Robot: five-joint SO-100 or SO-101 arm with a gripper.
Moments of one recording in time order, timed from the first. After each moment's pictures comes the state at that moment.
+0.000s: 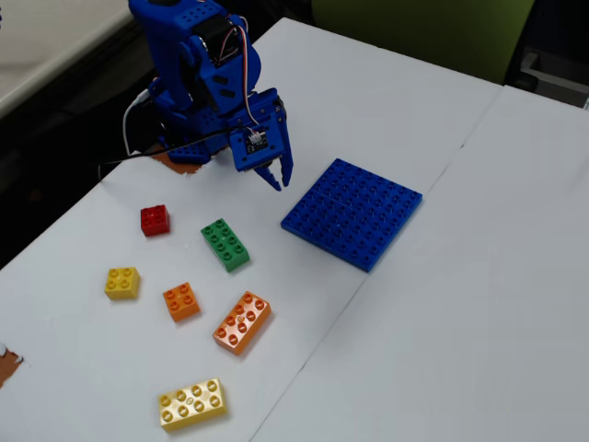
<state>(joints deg) 16.7 110.2 98.6 65.5 -67.6</state>
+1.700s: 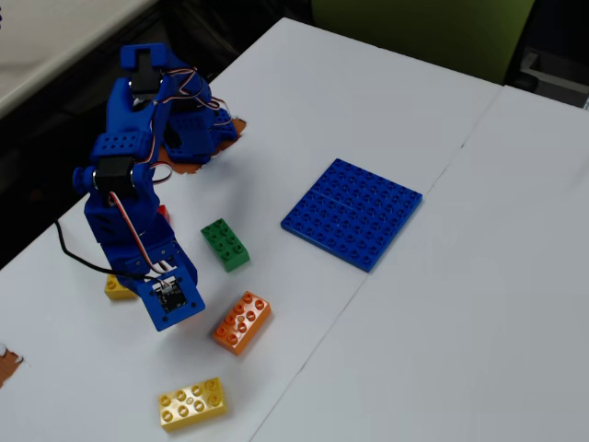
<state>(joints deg) 53.1 57.0 50.1 77.3 -122.2</state>
